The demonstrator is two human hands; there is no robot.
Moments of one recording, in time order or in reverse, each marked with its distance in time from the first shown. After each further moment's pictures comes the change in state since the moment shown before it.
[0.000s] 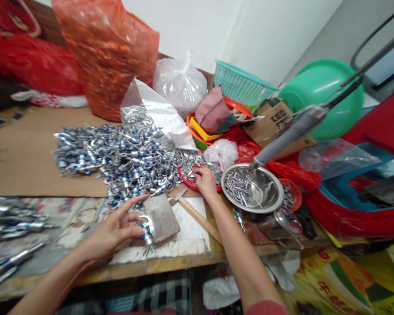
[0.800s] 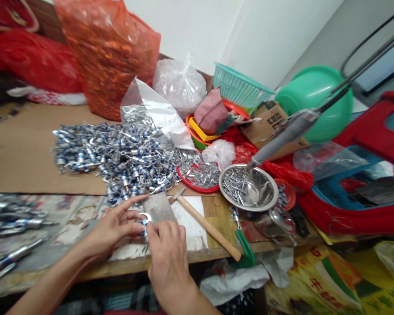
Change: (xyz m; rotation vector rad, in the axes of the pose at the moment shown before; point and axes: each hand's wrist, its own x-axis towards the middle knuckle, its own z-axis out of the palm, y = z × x) left_hand -0.003 0.002 0.005 0.017 0.054 0.009; right_hand -0.171 -0.098 0.014 -0.099 -0.018 -0.361
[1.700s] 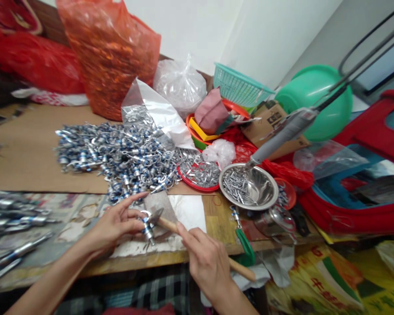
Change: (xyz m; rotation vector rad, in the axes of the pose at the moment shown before) left_hand 0.001 -0.001 -0.002 -0.020 0.013 -0.012; right_hand -0.033 0.058 -0.046 0.018 0.012 -0.052
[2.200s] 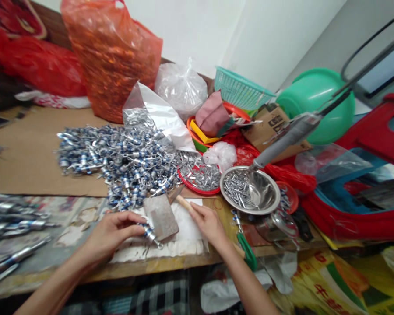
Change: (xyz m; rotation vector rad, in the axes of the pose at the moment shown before) left_hand -0.002 0.000 -0.001 0.405 0.154 0.160; right_hand 0.050 0.070 0.035 0.126 -0.071 0.282
